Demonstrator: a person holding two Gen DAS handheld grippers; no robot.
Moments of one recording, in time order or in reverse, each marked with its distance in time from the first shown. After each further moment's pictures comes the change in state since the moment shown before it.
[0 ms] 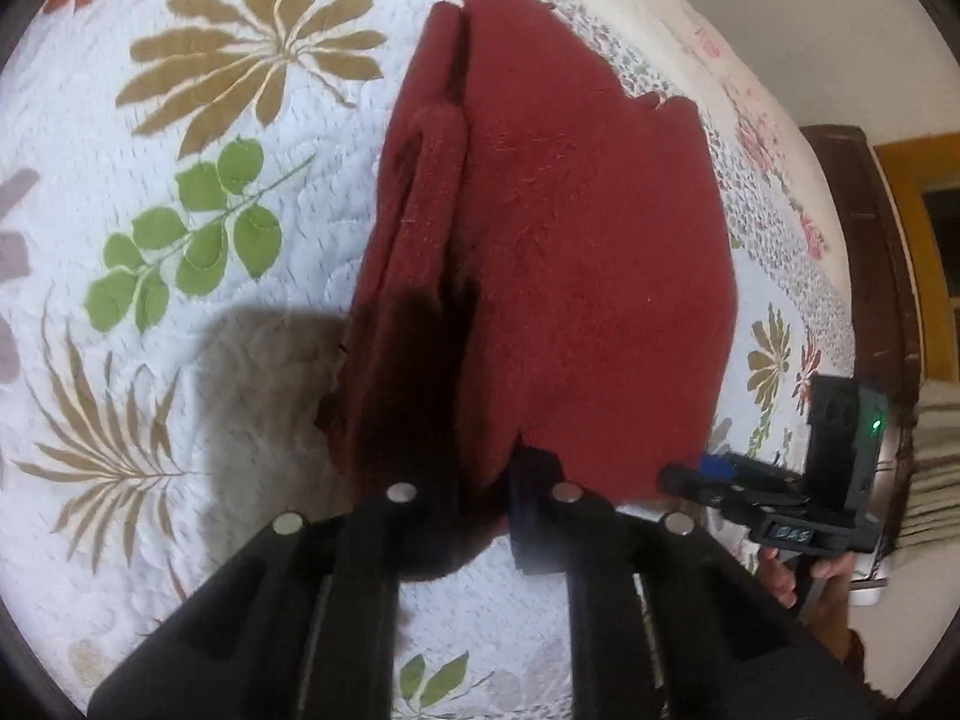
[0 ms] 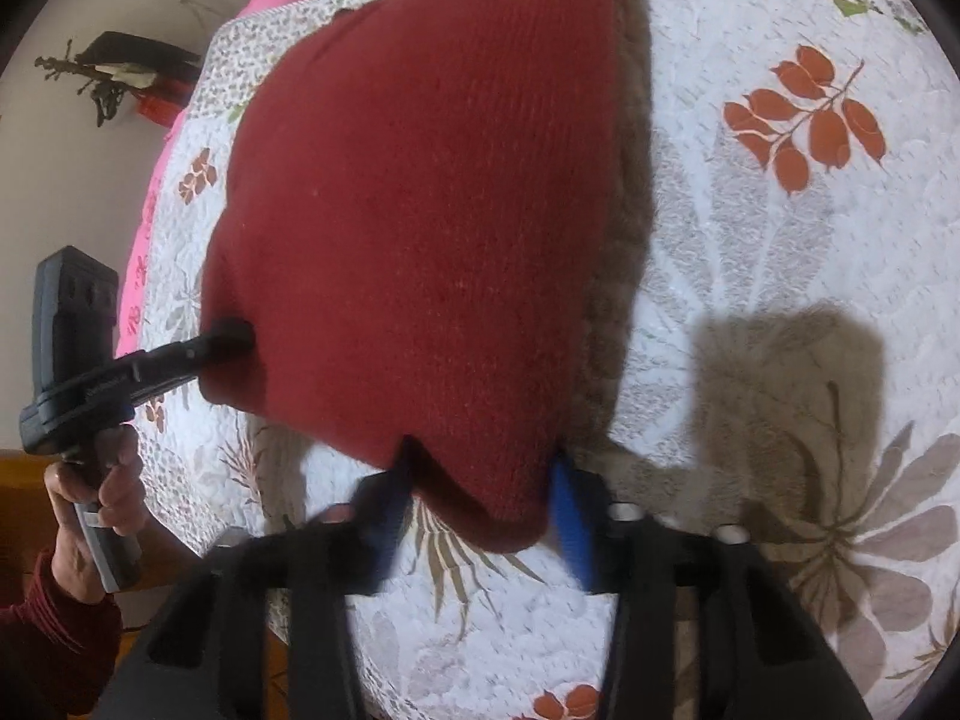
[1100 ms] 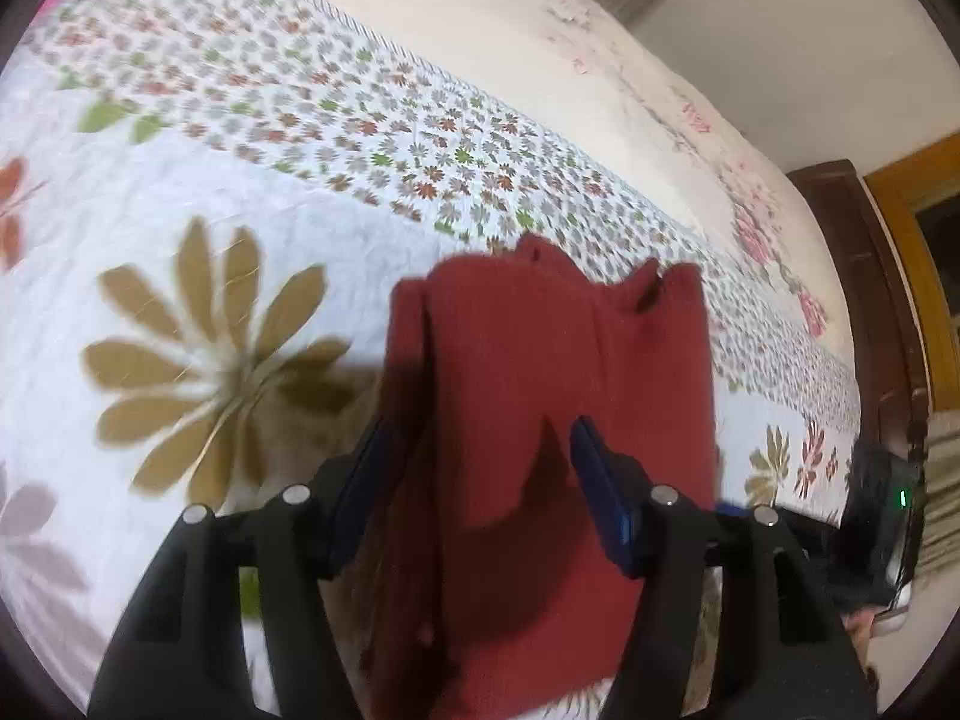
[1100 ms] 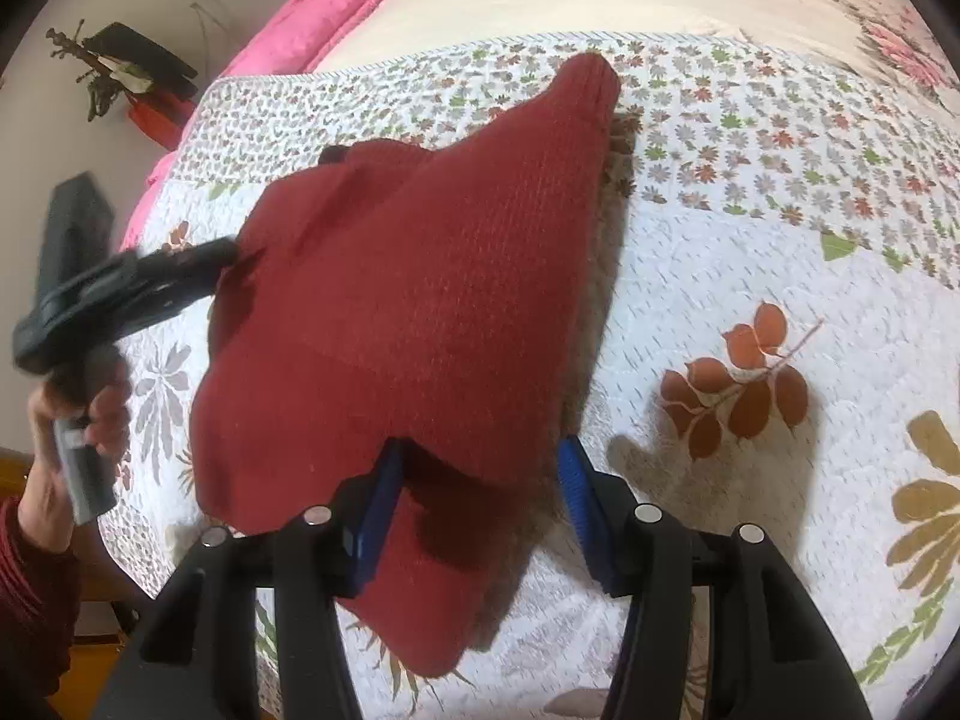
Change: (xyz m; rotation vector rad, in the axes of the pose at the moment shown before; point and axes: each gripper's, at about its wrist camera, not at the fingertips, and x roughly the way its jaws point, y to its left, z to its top) left arm 0.001 -0.015 0.132 0.051 -0.134 0.019; right arm -0.043 0.016 0.069 -0.080 -0.140 -0.147
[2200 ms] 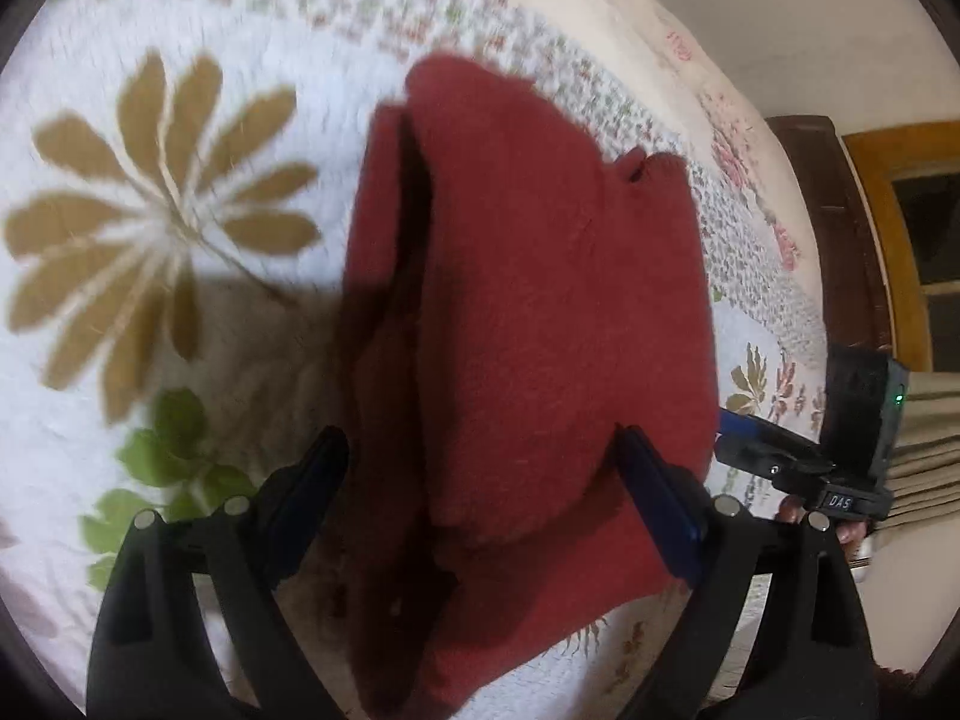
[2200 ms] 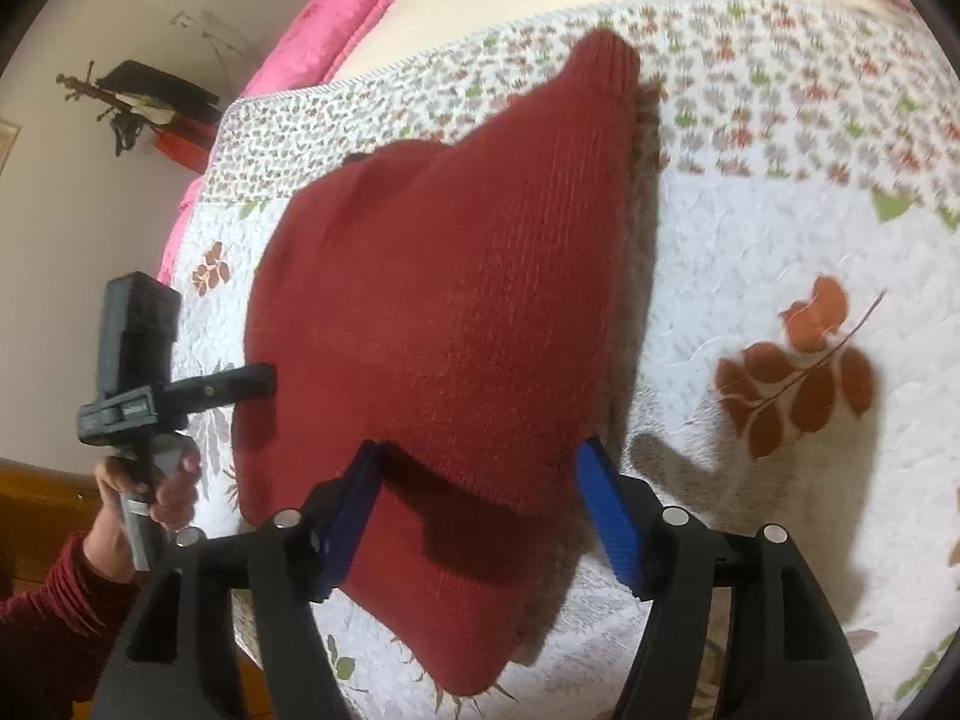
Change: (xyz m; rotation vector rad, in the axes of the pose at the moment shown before) left arm 0.024 0.029 -0.054 -0.026 0.205 -0.161; right arm 0.019 -0.012 0.005 0.079 0.013 0.169
